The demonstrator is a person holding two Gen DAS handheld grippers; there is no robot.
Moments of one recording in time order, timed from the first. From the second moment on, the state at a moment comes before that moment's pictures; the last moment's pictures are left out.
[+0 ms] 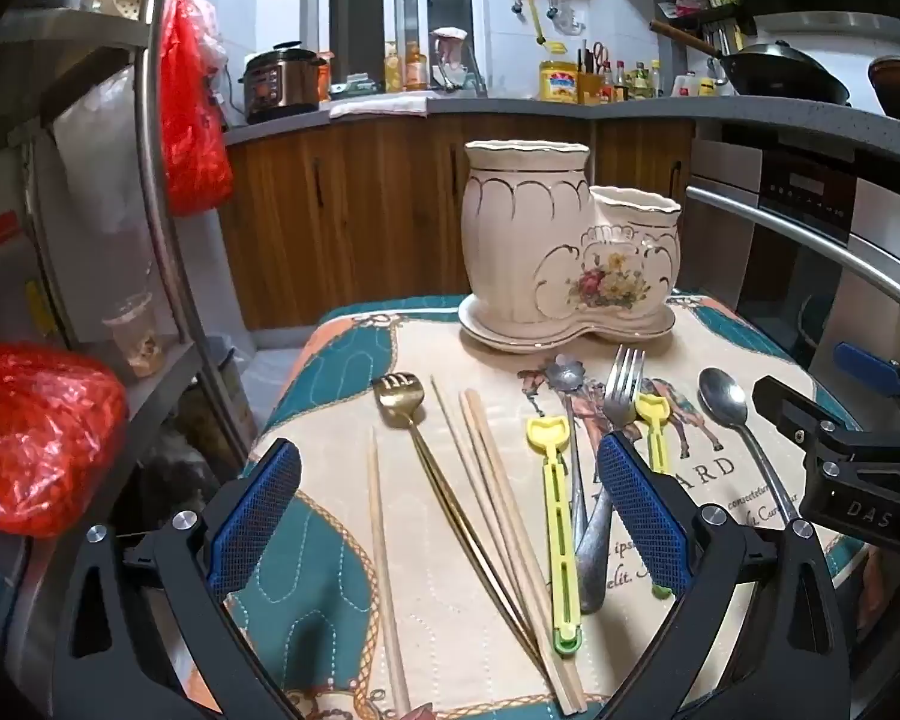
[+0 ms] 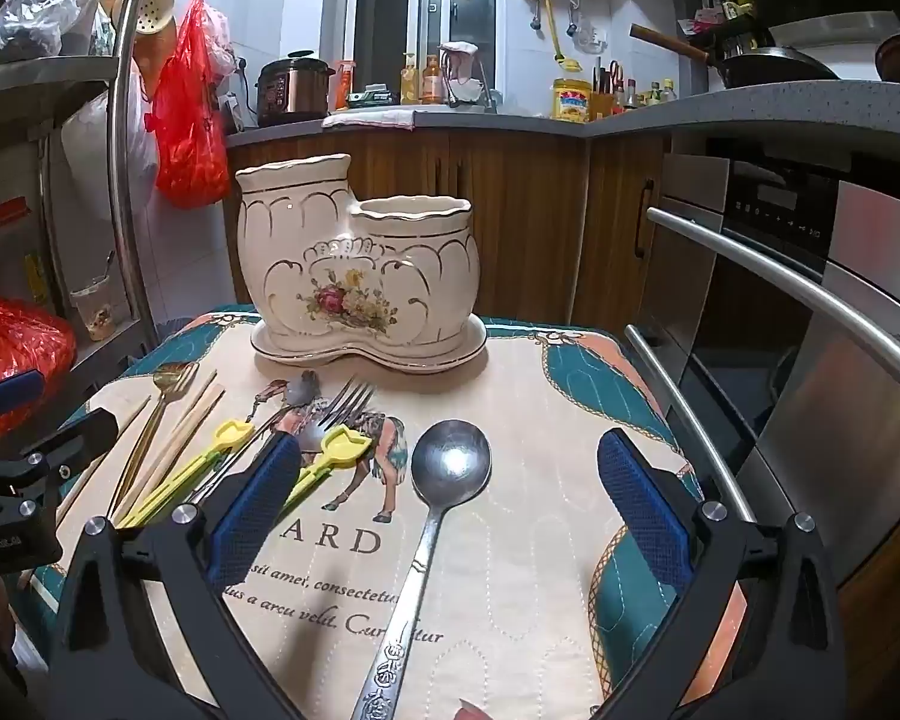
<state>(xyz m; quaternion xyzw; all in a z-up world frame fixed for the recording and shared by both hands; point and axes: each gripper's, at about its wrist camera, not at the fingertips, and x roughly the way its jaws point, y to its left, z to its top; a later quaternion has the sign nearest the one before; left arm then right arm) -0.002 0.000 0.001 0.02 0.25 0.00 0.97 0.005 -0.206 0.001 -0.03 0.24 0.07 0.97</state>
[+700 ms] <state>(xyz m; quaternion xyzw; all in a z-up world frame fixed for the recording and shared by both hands) -0.001 -0.001 -0.002 0.02 0.25 0.00 0.97 0.004 -0.207 -0.001 -0.03 0.24 0.07 0.97</state>
